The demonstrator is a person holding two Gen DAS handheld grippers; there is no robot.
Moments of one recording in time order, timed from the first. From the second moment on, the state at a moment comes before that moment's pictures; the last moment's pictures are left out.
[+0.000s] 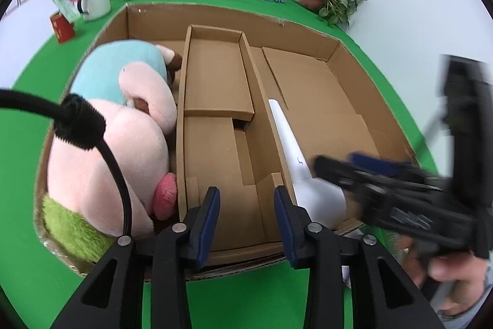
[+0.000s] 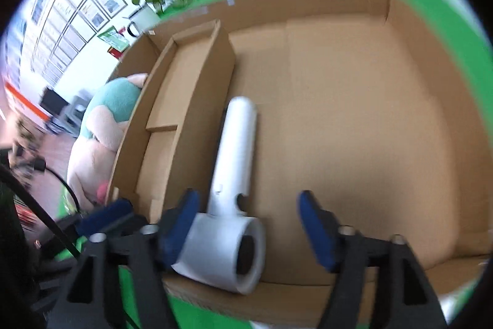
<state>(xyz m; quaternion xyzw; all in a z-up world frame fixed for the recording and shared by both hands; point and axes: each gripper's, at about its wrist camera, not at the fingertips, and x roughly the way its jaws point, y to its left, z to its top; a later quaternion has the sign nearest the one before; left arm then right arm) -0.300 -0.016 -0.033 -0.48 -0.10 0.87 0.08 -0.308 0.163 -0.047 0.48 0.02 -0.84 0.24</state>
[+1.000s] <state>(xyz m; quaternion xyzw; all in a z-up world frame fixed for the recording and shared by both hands) -0.240 -0.014 -0.022 -0.38 -0.02 0.93 0.02 -0.159 0.225 -0.057 0.36 0.09 -0.90 0.23</state>
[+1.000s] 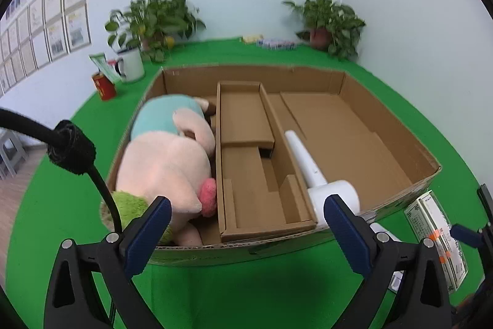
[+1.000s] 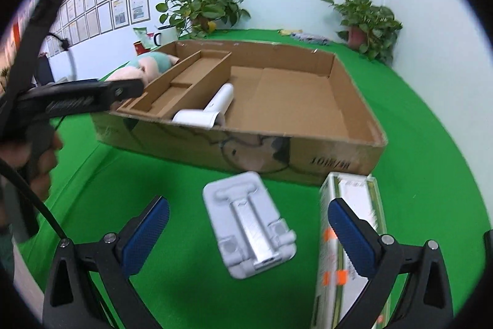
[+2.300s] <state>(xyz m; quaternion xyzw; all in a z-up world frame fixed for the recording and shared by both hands) -0.187 -0.012 -0.003 -0.37 -0.03 0.93 0.08 -0.183 0.212 -0.094 0.40 0.13 -0.87 0.25</state>
